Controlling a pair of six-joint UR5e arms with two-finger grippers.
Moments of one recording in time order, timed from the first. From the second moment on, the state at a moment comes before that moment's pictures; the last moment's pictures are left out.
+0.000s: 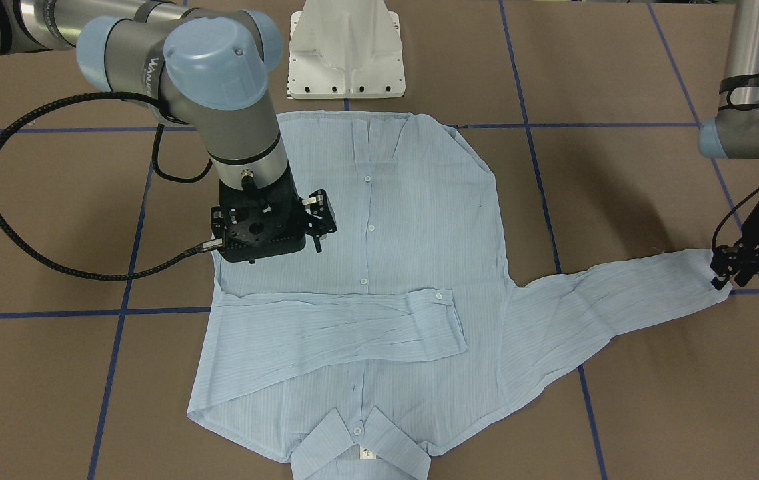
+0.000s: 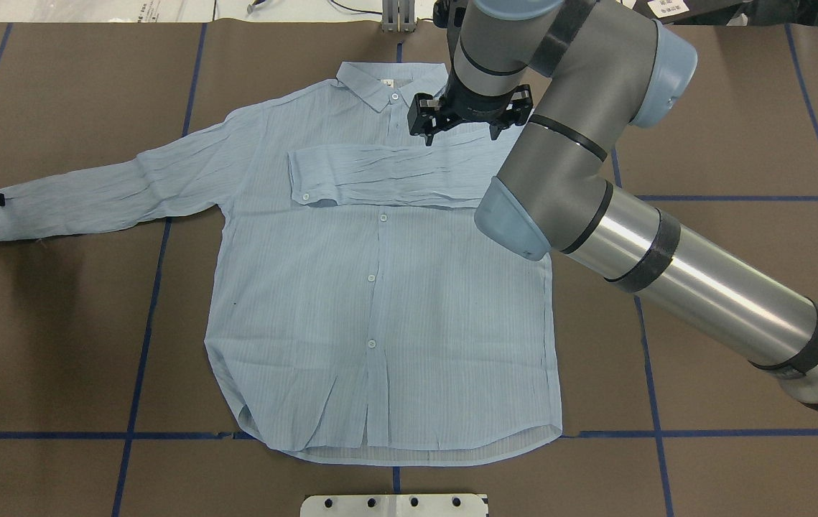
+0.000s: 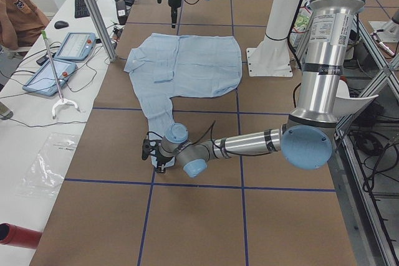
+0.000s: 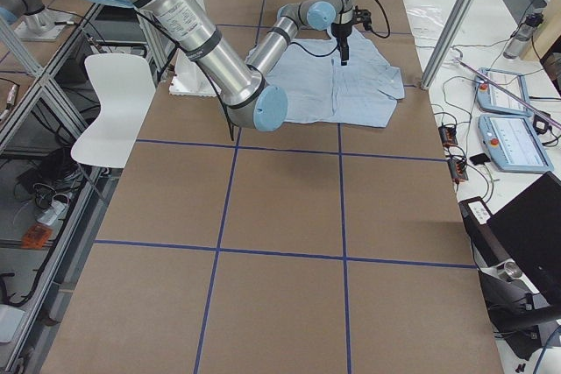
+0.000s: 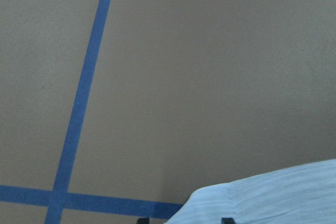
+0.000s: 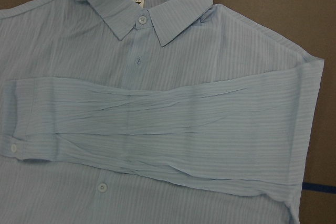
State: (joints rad) left arm -1.09 -1.67 -1.15 -2.66 -1.98 -0.92; right arm 0.77 -0.72 1.57 -1.65 1.97 0.91
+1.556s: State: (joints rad) left arm -1.09 -1.67 -1.26 -2.65 -2.04 -0.92; right arm 0.82 -0.83 1.65 -1.66 1.99 0.86
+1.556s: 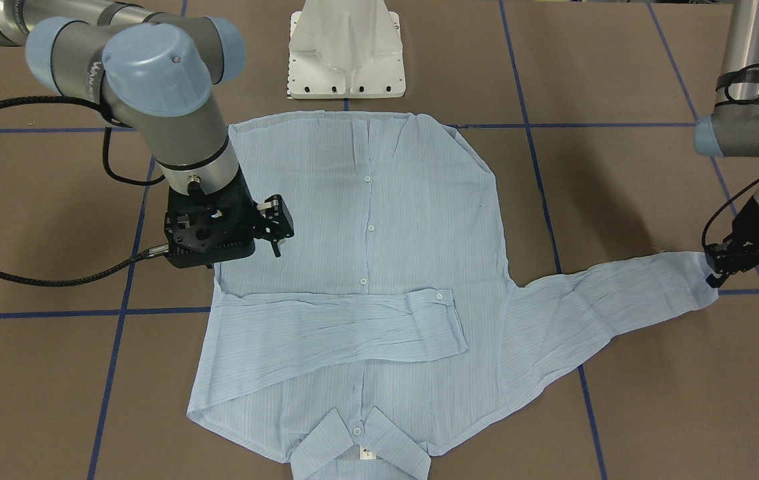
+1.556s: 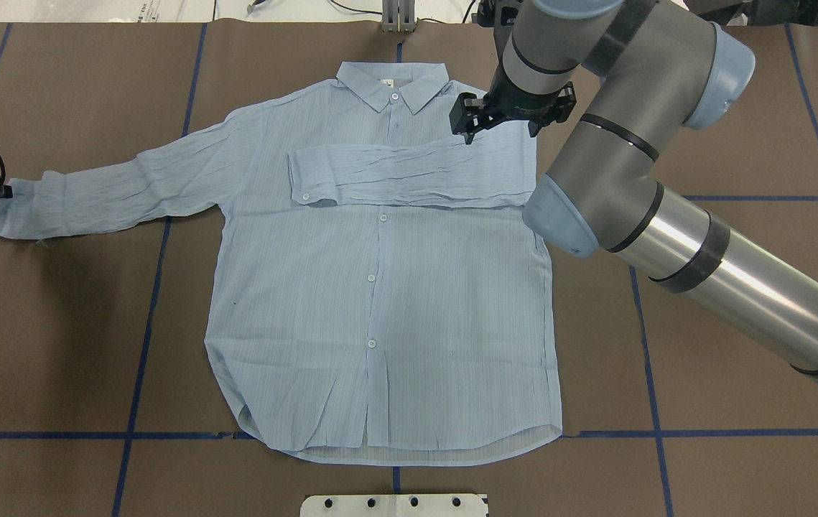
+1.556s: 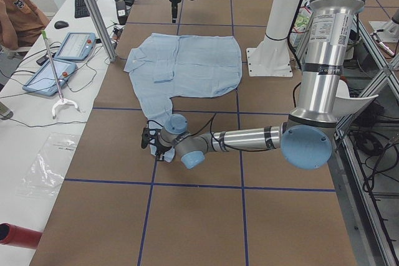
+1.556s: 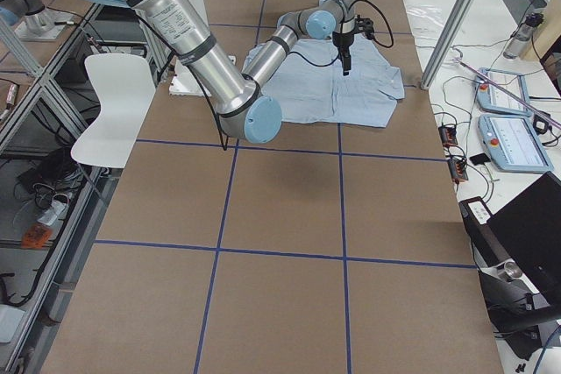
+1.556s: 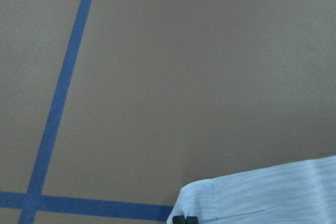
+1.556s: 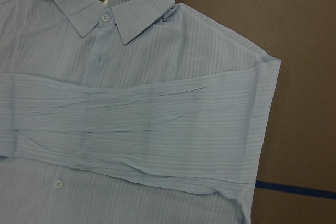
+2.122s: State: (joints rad) left arm -1.09 -1.79 -1.61 -2.16 -2.05 -0.99; right arm 0.95 -1.02 1.70 -1.66 2.06 0.67
